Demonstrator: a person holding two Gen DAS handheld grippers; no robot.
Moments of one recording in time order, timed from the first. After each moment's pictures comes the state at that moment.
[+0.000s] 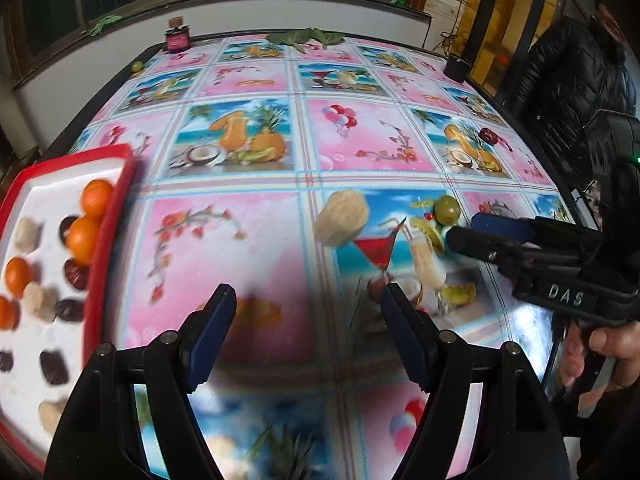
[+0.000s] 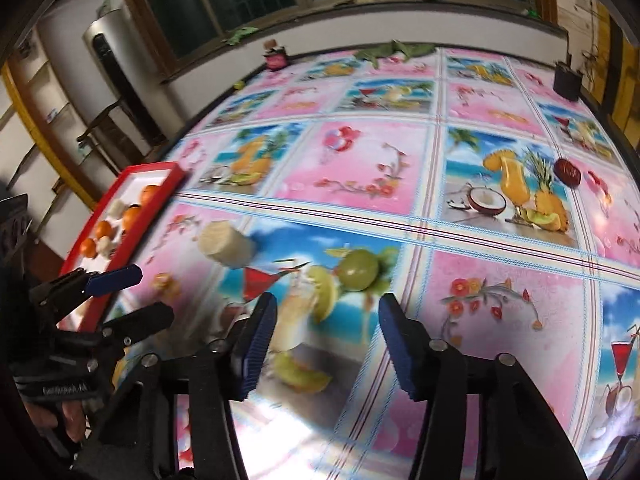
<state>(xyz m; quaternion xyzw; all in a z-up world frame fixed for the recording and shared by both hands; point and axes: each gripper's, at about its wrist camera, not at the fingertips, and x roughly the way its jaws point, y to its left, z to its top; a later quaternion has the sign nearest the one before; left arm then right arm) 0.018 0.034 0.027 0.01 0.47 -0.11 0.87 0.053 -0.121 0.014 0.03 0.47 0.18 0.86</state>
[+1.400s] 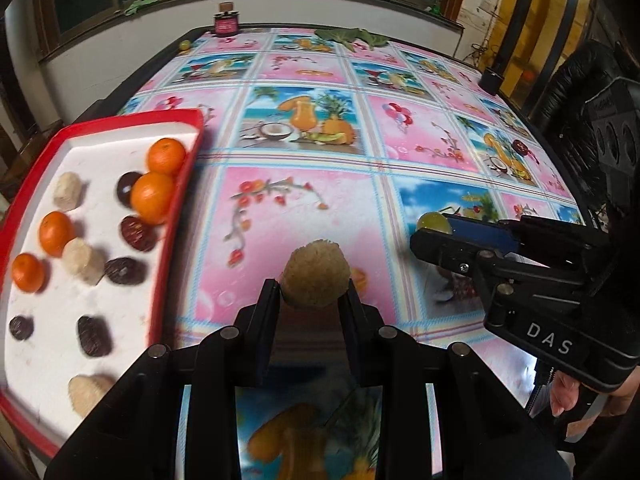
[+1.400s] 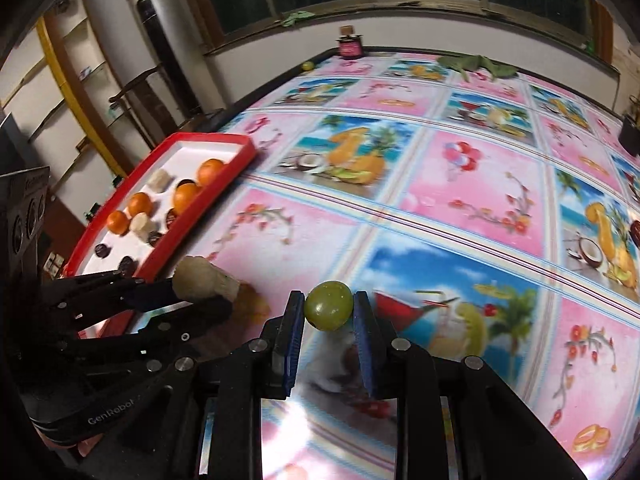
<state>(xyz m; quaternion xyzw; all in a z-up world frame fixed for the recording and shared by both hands) -0.002 0.092 0.024 -0.02 0.48 -0.06 0.88 0.046 -0.018 0.019 -0.02 0.46 0.25 0.85</state>
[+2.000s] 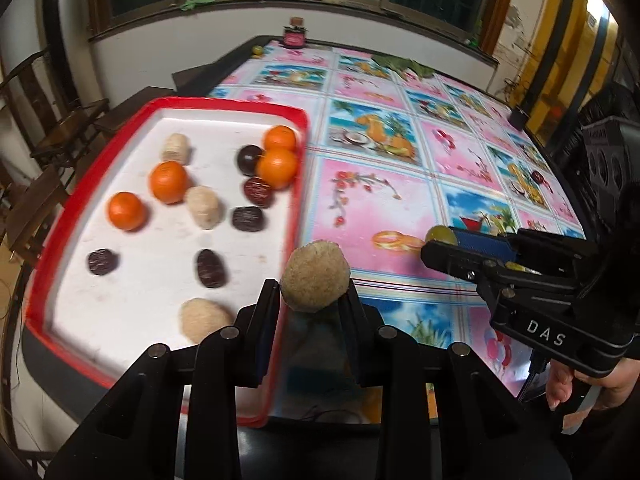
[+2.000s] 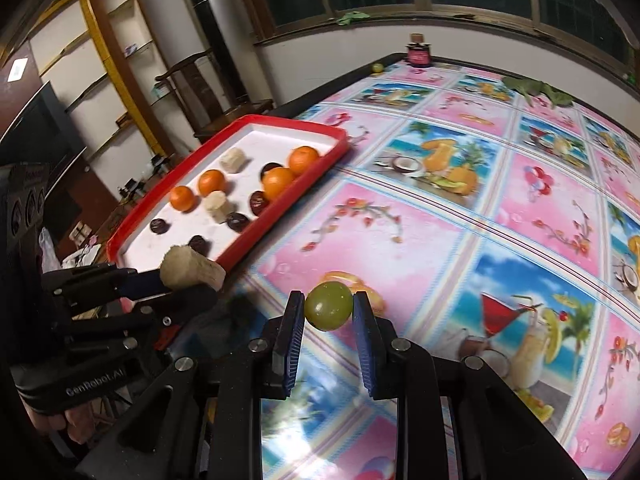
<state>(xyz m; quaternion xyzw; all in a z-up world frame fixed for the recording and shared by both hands) -0.059 0.158 0.047 -0.06 0.45 0.00 0.89 0.011 0.036 0.031 -0.05 0.44 0.33 0.83</state>
